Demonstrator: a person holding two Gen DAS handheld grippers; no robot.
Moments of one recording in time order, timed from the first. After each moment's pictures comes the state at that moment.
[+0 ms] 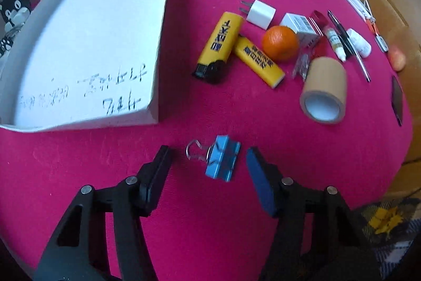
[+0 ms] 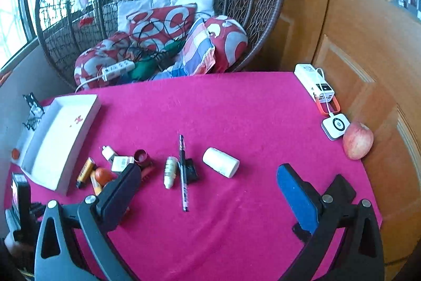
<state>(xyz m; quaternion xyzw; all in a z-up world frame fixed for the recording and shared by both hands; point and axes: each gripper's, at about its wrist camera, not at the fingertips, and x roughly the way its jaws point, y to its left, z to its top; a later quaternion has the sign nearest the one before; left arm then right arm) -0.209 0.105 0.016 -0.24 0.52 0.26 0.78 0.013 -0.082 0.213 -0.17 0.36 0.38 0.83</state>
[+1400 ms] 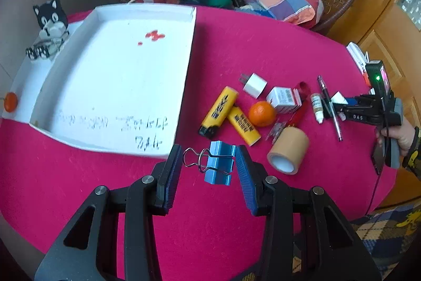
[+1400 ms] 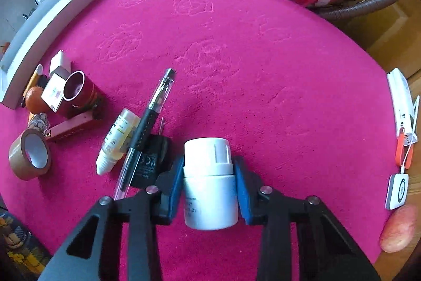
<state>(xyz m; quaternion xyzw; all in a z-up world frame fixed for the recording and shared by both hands) -0.220 0.108 0.104 -0.28 0.44 0.32 0.79 0.082 0.011 0.074 -0.39 0.45 0.45 0.67</state>
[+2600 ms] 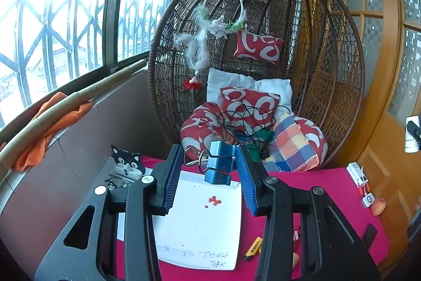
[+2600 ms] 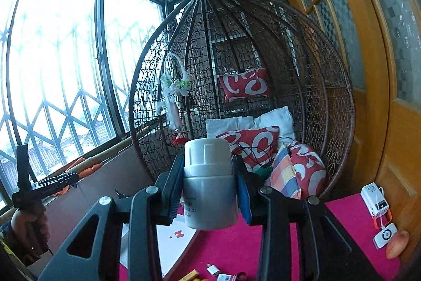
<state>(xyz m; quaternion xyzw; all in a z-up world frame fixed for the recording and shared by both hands) -0.331 0.184 0.356 -0.16 0.18 0.44 0.87 -0.065 -0.035 0.420 0.00 0.15 0.57 0.81</state>
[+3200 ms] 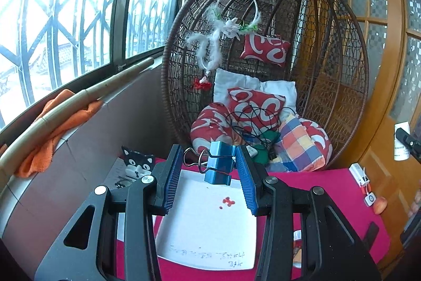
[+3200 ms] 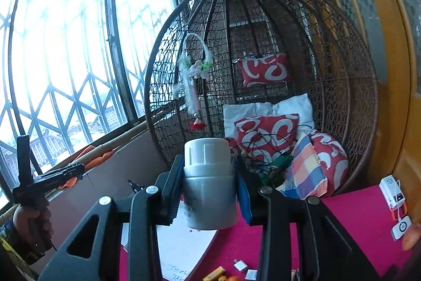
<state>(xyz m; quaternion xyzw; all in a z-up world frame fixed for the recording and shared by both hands) -0.372 0.214 0.352 -0.17 0.17 0.43 0.87 -0.117 0.019 0.408 -0.03 0.17 0.59 0.79</state>
